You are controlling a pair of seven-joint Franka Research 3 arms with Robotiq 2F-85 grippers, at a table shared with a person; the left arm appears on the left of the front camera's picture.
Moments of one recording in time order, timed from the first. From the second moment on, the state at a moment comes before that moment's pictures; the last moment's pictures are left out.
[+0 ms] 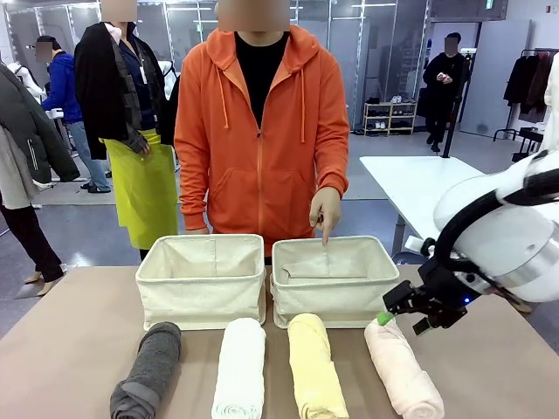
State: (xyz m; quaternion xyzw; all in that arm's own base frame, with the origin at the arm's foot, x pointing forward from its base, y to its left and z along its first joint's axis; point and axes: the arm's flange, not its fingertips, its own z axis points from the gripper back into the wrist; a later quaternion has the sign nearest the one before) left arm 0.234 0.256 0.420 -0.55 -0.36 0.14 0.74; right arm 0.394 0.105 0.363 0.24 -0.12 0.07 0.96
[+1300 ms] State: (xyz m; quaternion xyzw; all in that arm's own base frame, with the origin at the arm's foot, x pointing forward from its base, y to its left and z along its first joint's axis) left arm 0.234 0.256 0.421 -0.55 -0.36 0.14 0.74; right arm 0.391 0.148 0.309 0.13 -0.10 0.14 0.98
